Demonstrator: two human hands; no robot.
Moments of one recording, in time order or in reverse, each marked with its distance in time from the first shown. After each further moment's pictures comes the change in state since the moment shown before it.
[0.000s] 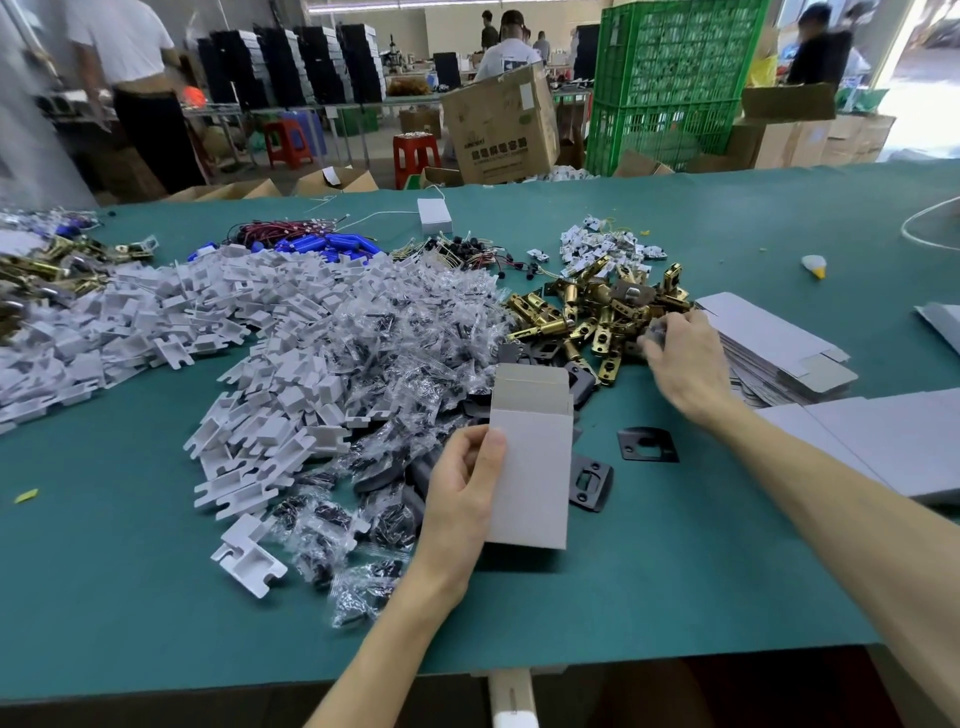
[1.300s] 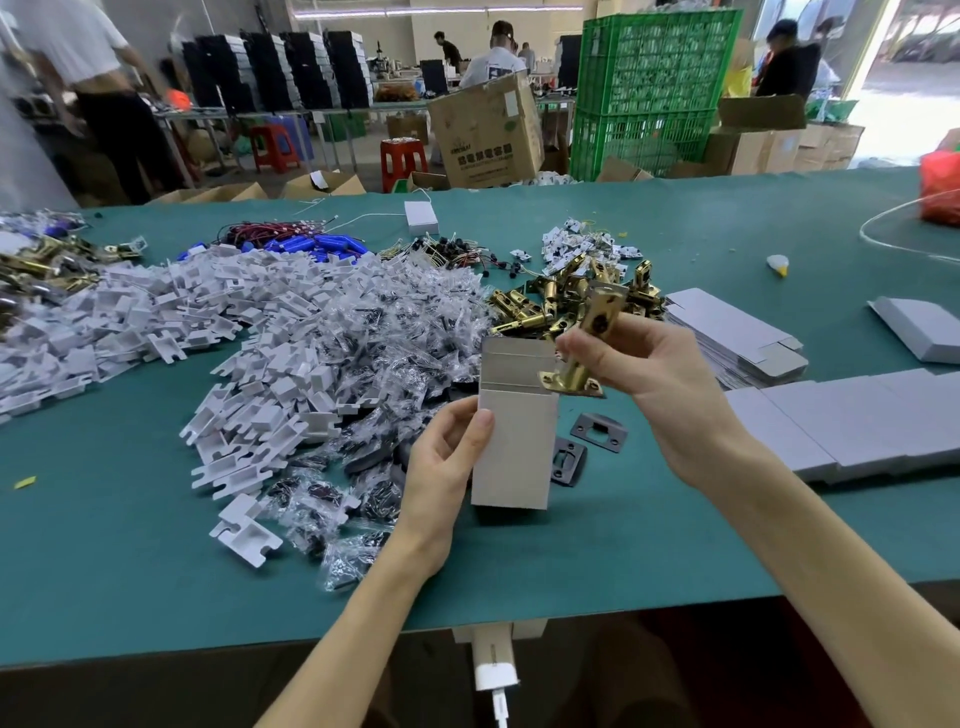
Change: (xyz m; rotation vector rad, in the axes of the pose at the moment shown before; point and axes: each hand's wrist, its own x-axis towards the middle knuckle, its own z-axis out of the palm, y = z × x) left_hand 0.001 0.002 -0.003 -0.085 -0.035 0.026; right_hand -0.123 -0.076 -0.101 1.078 -0.307 -0.094
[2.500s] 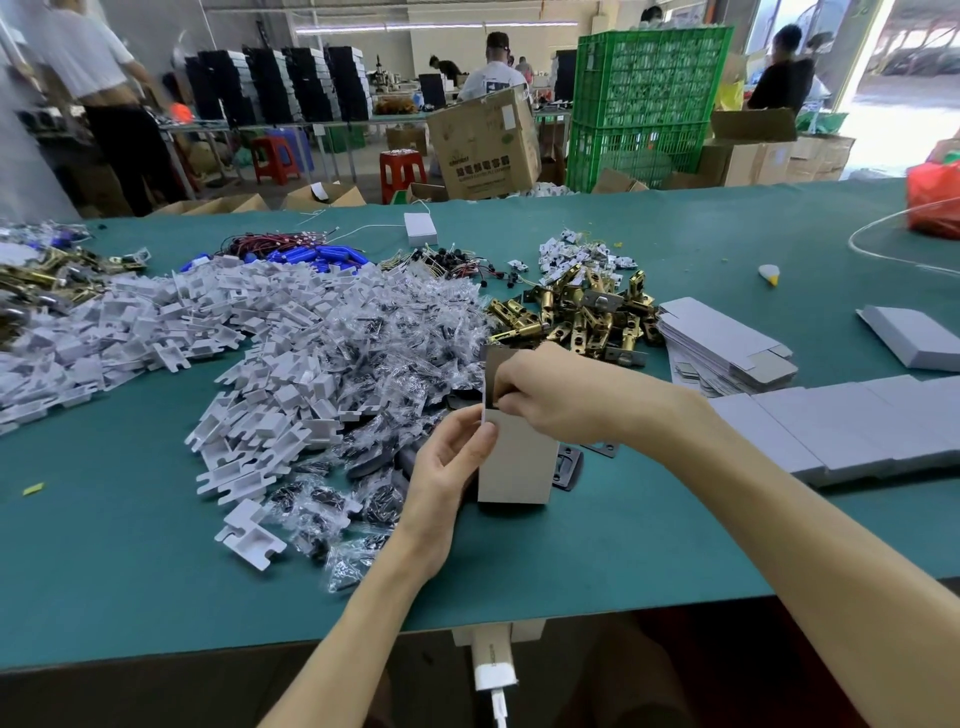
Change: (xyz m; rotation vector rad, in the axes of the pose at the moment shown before) left_hand -0.005 0.009 0.002 -0.058 -0.121 0.002; right_hand 0.026 -0.038 0.049 -1.164 -0.620 -0.023
